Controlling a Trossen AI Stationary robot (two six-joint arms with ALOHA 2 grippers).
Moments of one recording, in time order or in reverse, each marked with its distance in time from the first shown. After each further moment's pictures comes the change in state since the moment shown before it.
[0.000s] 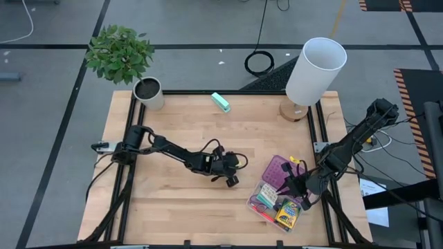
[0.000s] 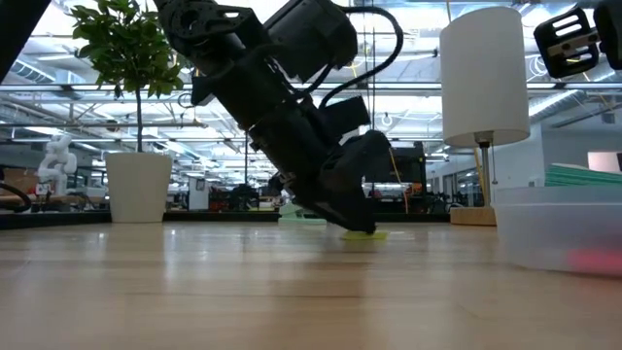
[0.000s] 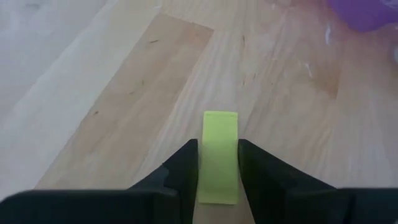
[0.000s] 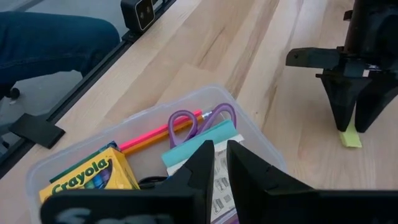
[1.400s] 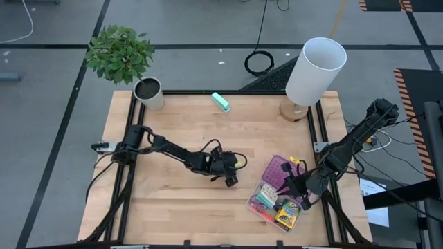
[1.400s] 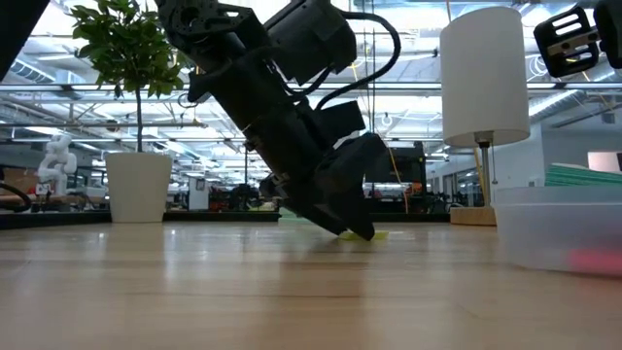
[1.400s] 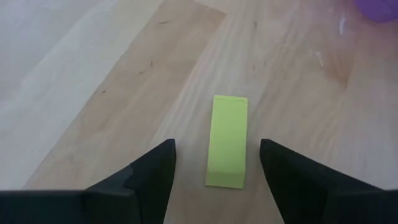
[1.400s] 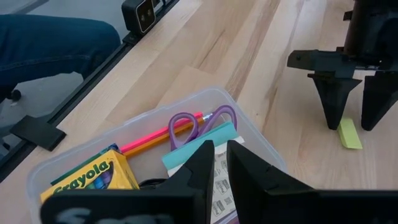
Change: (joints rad) left arm 0.006 -0.002 0.003 -0.065 0.005 -0.072; right arm 0.000 0.000 0.000 0.007 0.000 0.000
